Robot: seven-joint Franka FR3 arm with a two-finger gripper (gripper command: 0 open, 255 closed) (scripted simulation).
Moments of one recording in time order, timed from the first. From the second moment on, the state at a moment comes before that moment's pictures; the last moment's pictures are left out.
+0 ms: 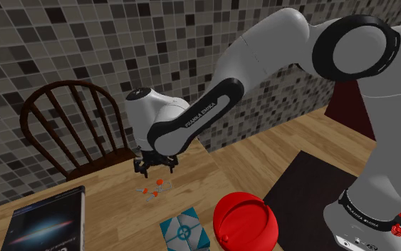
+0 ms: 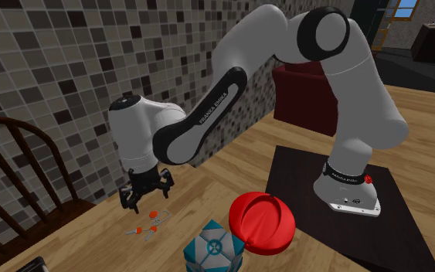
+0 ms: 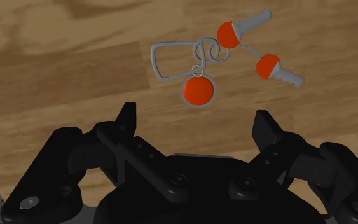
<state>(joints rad) 0.23 0.62 0.40 -1.69 -0.31 2.26 1.32</state>
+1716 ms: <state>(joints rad) 0.25 0.68 0.38 -1.67 -0.33 2.30 1.34</state>
